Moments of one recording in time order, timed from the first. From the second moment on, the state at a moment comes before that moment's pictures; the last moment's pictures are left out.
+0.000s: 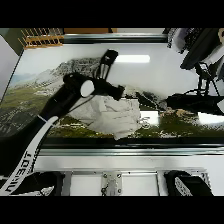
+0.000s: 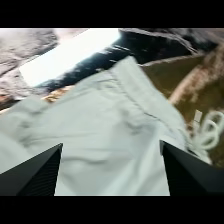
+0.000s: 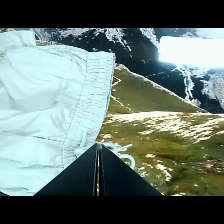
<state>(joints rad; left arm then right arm) -0.58 -1.43 1.50 1.45 -0.93 -1.66 -0.06 -0.87 0.99 -1.11 1.08 1.36</state>
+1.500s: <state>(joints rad) 0.21 -1.52 0.93 0.88 -0.91 -1.58 -0.06 -0.97 0.99 -0.98 1.08 1.36</state>
